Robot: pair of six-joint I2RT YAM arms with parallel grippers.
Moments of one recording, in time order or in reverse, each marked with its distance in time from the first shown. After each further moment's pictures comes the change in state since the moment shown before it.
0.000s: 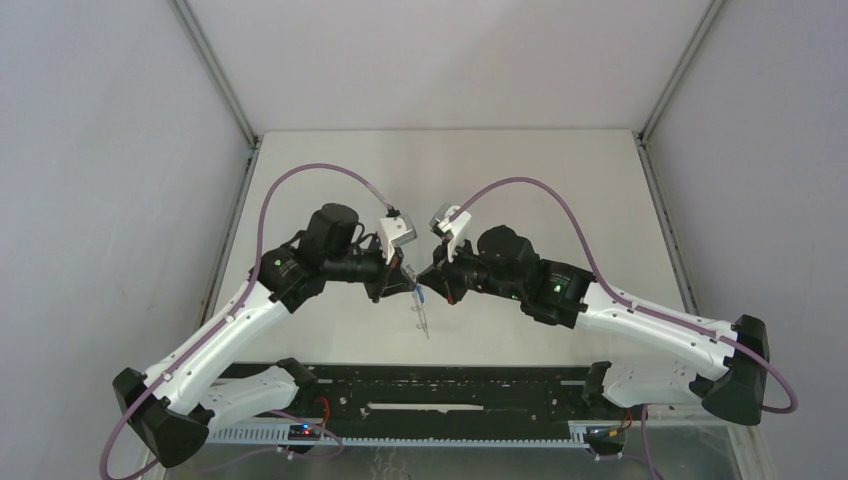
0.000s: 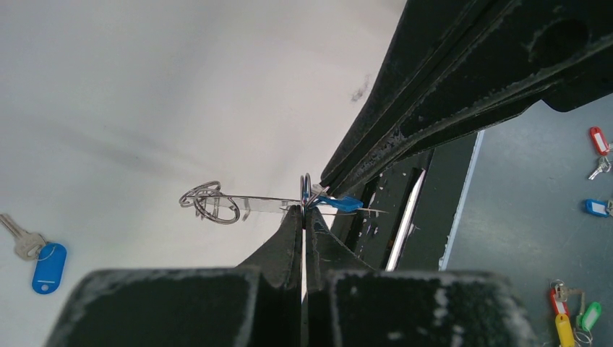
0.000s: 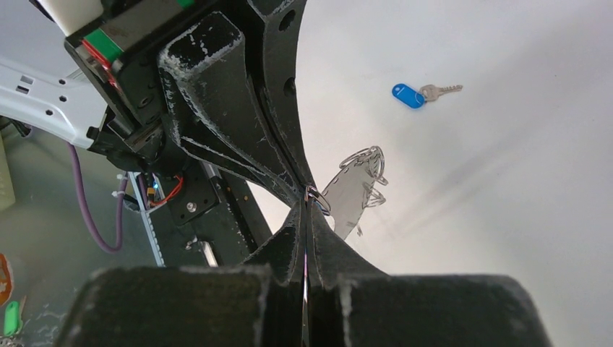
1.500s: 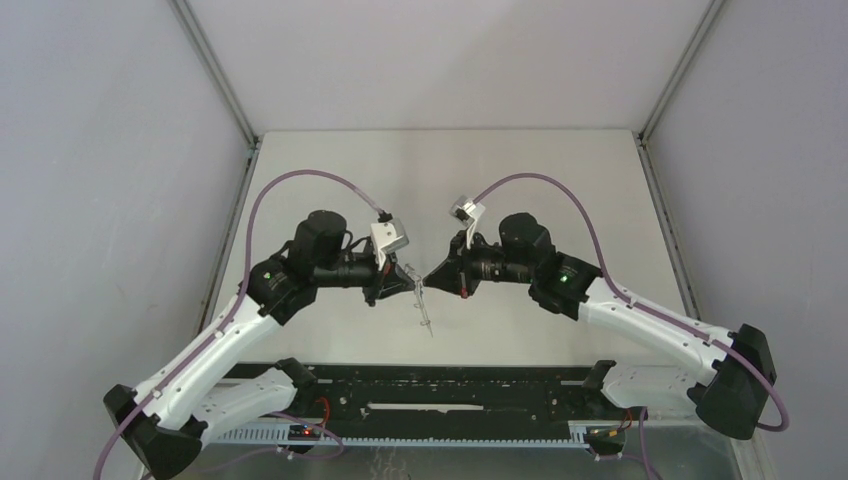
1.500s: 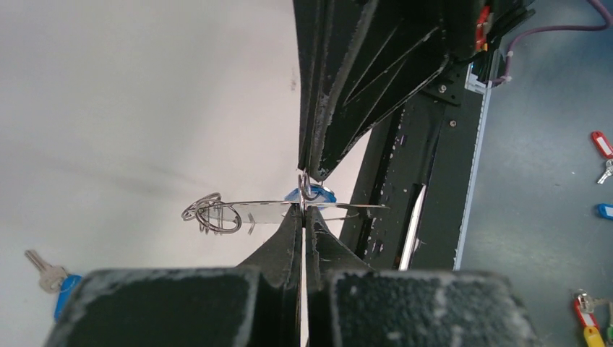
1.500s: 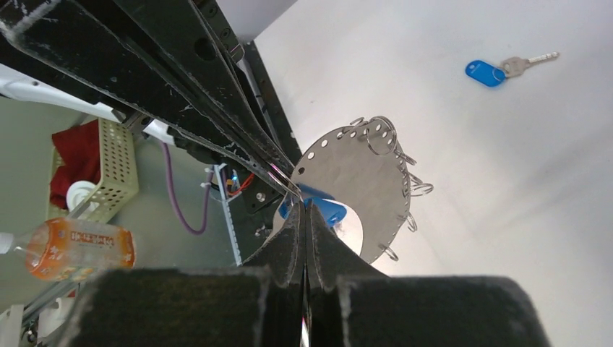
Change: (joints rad) left arm 0.000 -0.072 -0.048 0.079 0.030 0.018; right arm -0.205 -0.023 -0.123 0.130 -0.356 0.189
